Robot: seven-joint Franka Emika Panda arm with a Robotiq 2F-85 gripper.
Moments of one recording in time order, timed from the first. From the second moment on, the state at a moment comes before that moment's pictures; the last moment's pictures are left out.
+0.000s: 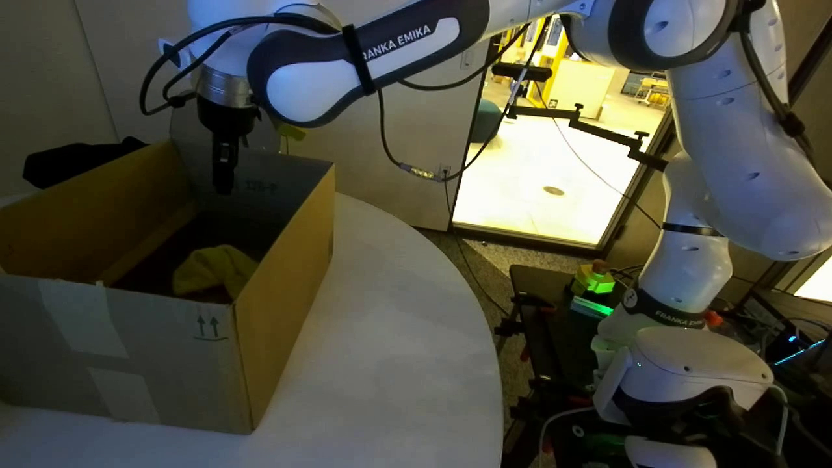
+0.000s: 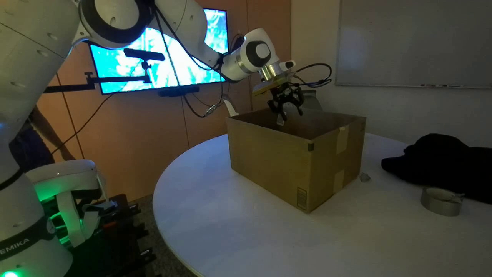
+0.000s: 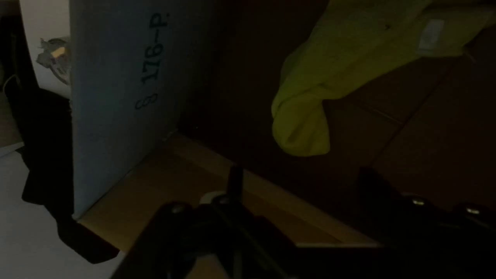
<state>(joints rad) 0.10 0.68 -0.01 -1.30 -0.40 2.29 -0.18</state>
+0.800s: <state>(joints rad) -0.02 0.28 0.00 -1.68 -0.30 2.16 -0.39</state>
